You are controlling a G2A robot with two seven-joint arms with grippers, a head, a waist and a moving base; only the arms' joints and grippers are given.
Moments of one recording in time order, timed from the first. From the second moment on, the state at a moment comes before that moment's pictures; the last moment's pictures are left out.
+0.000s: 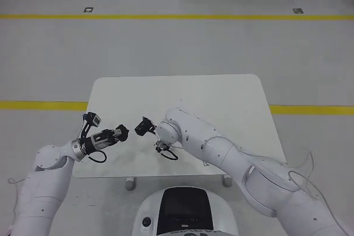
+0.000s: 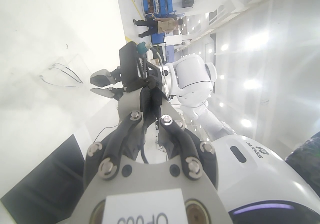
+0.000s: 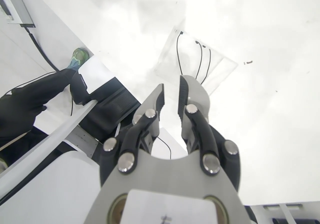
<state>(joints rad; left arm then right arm) 1.39 -1.02 -1.54 -1.25 -0.51 -0.34 -1.25 -0.60 -1.69 0.34 -0.84 -0.68 -0.11 1.17</state>
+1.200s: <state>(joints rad) 1.39 -1.02 -1.54 -1.25 -0.51 -0.34 -1.25 -0.58 -1.86 0.28 -0.50 -0.75 -0.26 1.11</state>
